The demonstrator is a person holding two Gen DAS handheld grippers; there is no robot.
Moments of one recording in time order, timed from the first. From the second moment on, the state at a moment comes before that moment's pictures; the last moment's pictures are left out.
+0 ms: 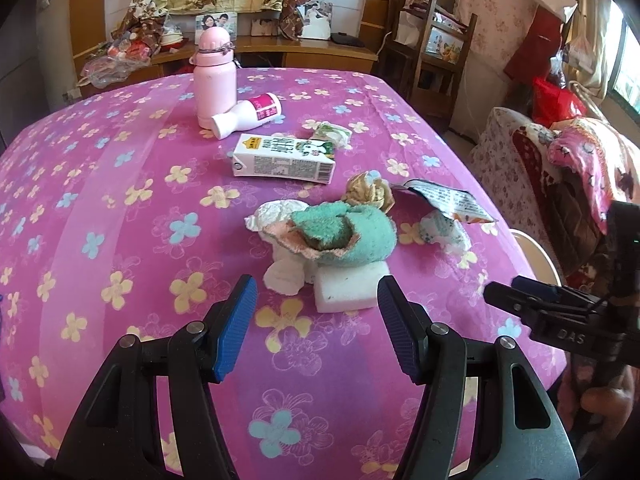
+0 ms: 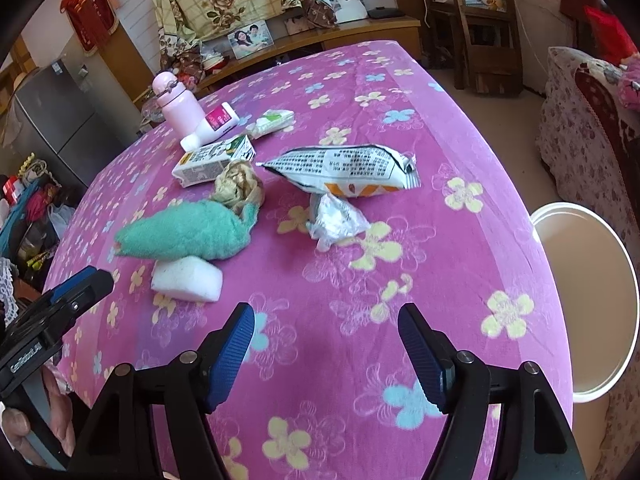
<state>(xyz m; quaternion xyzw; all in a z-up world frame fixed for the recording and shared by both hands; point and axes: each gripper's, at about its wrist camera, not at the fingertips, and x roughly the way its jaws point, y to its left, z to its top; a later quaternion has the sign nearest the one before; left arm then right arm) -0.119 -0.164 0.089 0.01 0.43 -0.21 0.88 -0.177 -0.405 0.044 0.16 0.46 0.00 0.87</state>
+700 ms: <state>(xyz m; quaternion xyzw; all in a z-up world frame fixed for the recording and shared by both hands) -0.077 -0.218 0.074 0.12 0.42 -0.25 0.86 -0.109 -0.418 0.018 0.16 0.47 -0.01 0.87</state>
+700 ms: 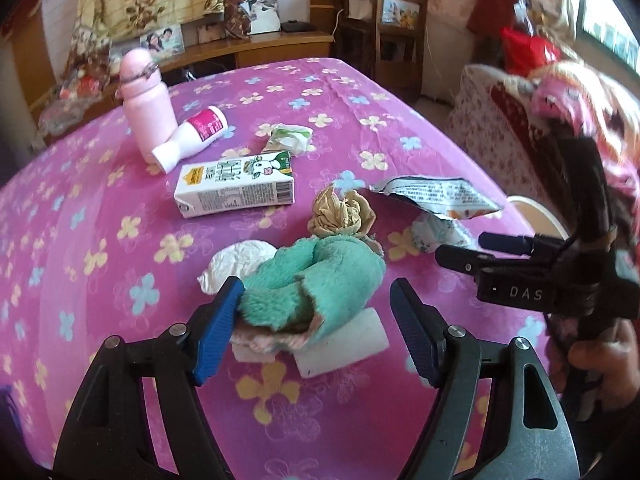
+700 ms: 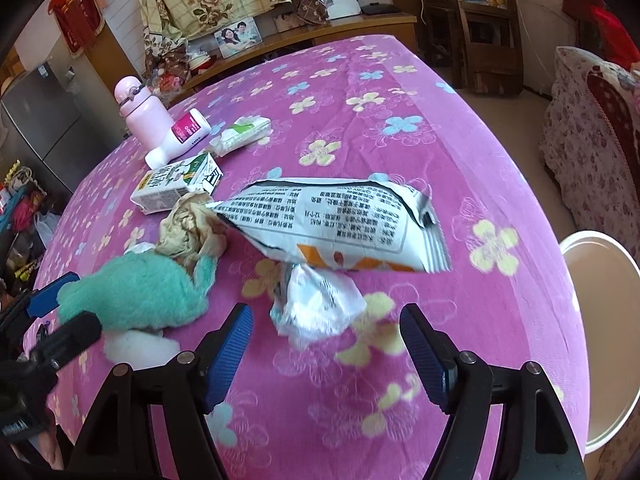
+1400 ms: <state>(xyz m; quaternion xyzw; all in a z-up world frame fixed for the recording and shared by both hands) -0.087 -0.186 0.111 0.03 0.44 -0.28 0.85 -0.167 -0.406 0.050 0.18 0.43 0.09 0.88</state>
